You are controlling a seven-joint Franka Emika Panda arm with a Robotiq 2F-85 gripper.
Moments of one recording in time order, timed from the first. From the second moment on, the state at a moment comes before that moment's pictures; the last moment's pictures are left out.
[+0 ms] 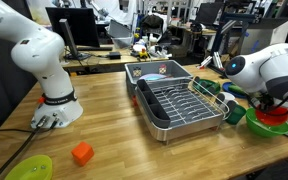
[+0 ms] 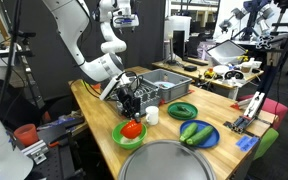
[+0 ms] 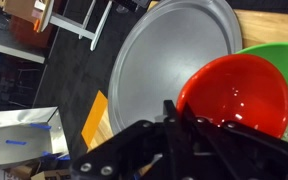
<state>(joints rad) 0.12 0.39 0.05 -2.28 -1.07 1.96 0.59</state>
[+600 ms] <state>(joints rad) 0.13 0.36 0.05 -2.31 -1.17 1.95 0.77</state>
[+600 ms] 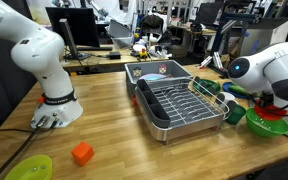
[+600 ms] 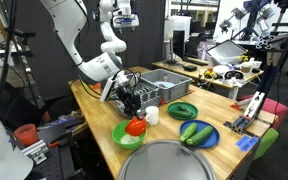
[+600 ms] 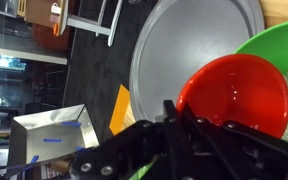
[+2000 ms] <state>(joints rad) -0.04 0.20 -0.06 -2.39 -1.11 2.37 0.70</state>
